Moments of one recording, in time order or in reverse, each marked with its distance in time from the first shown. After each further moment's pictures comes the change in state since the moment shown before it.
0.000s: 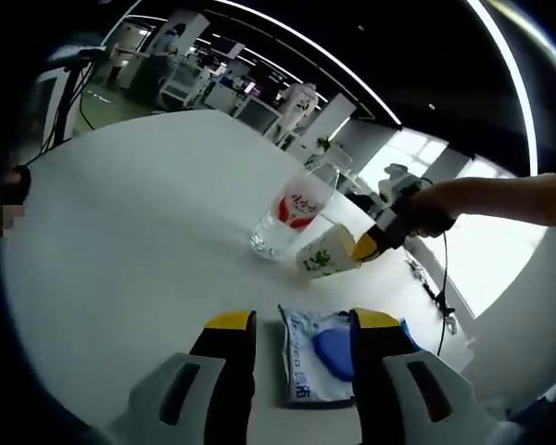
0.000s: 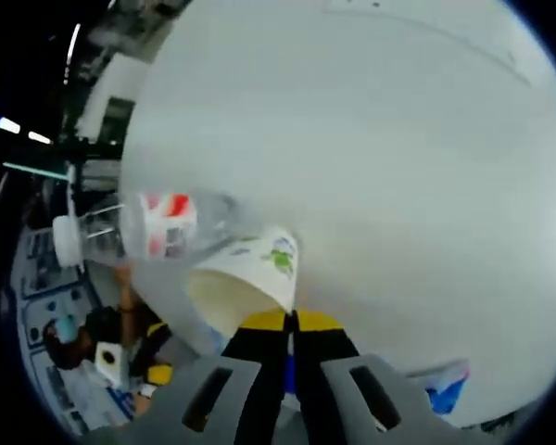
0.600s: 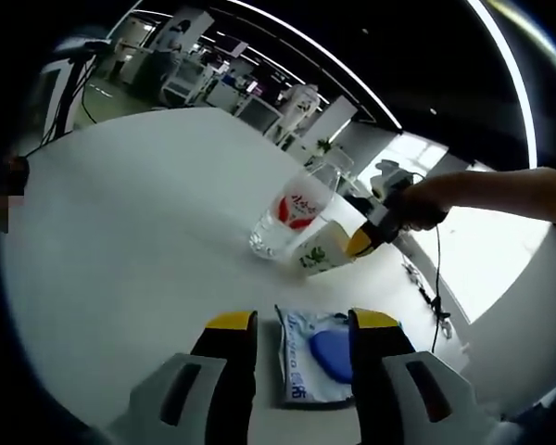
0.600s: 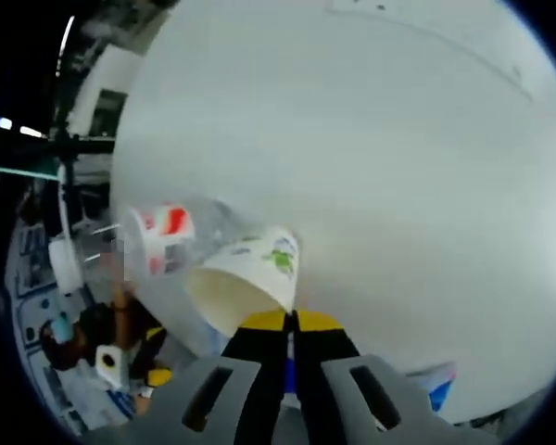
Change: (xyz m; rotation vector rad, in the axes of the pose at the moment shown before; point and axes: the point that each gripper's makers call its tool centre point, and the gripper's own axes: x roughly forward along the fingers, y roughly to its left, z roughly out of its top) left arm 0.001 0.002 0.003 -0.029 -0.005 -0.013; right arm -0.002 0.007 0.010 -0.019 0.036 -0.042
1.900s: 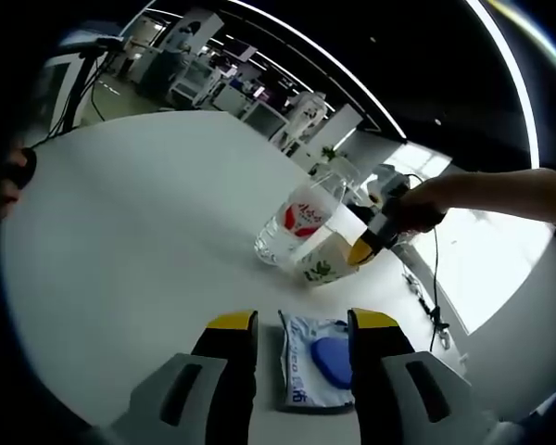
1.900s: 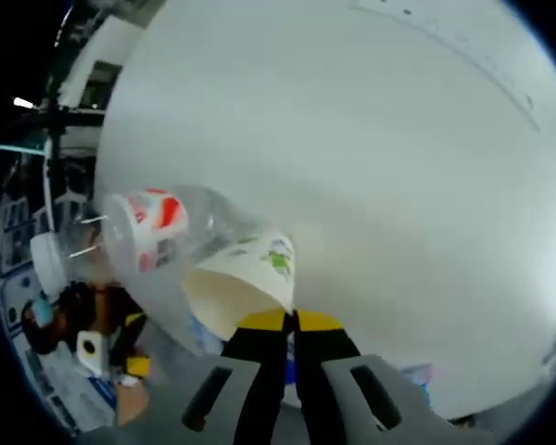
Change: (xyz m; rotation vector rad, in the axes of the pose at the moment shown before) left arm -0.002 0.006 0.005 -0.035 -0.032 0.008; right arm 0.003 -0.004 0.002 -0.090 0.074 -0.097
